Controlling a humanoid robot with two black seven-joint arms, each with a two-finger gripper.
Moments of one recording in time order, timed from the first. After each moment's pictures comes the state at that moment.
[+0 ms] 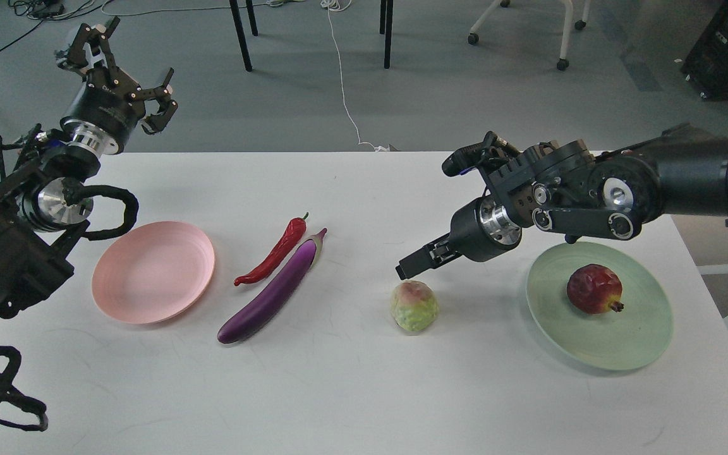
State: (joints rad) left arm -0.88 0.37 -0.68 -0.52 -0.09 -0.44 -0.36; right arm 1.63 -0.15 -0.83 1.08 -0.73 0.37 0.32
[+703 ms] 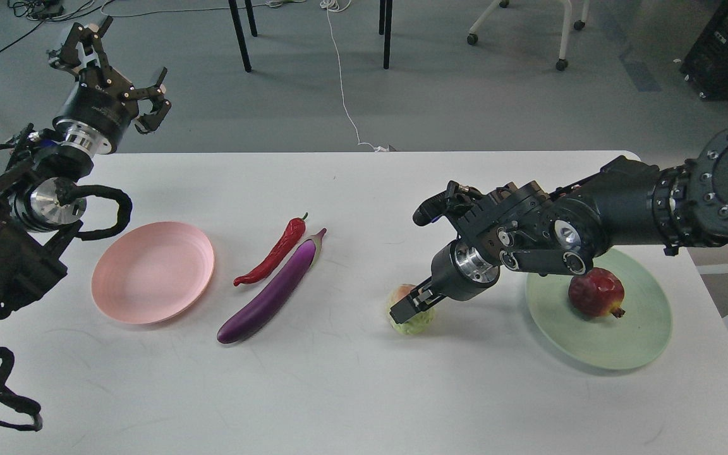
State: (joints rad) left arm -0.88 0.40 -0.68 -0.52 -0.09 -0.44 -0.36; right arm 1.58 -0.02 -0.94 1.05 -0.72 0.36 0.32
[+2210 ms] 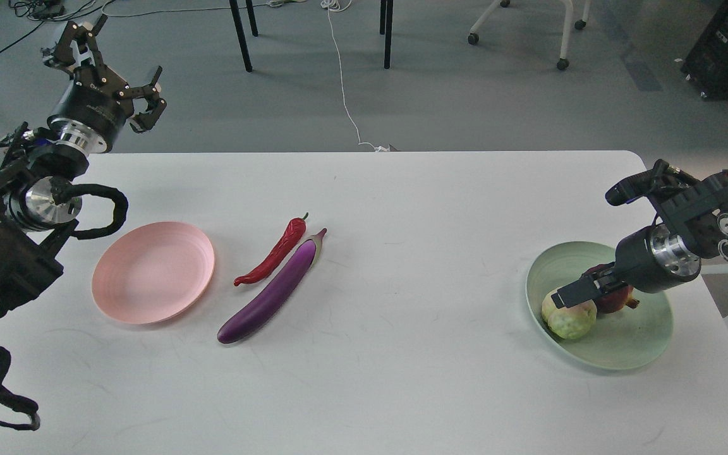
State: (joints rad) left arm -0.88 0.40 -0.68 -0.52 -0.09 -0.44 -0.36; right arm 1.71 -0.65 -0.99 1.29 -0.99 0.37 0.32
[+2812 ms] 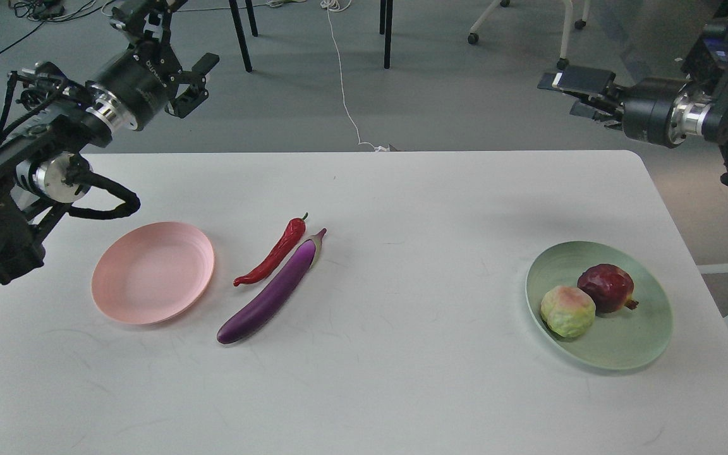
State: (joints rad) left arm -0.96 0.51 -0.56 -0.85 0.36 -0.36 -0.32; right arm 1.20 -0.73 0.13 0.90 -0.80 0.37 0.33
